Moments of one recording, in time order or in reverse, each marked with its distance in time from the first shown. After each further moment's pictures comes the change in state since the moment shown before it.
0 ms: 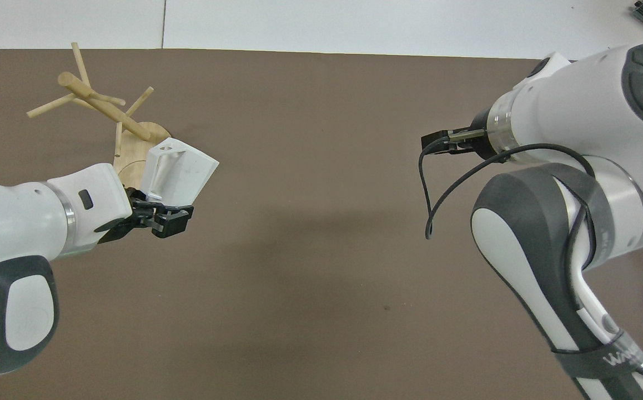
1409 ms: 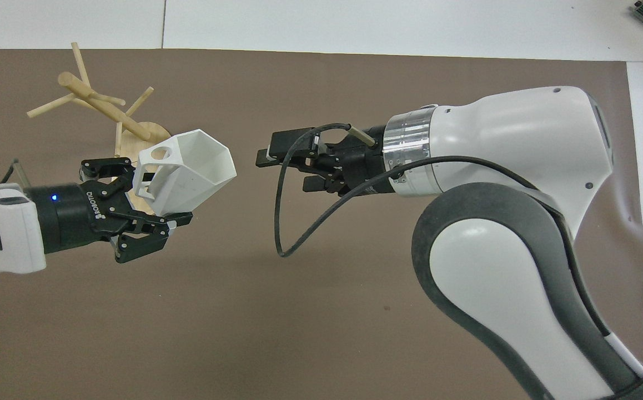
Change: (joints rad) left arm 0.002 -0.098 0.077 0.014 -0.519 -0.094 0.800; right arm 0.005 0.018 0.216 0.001 0.839 0.190 0.204
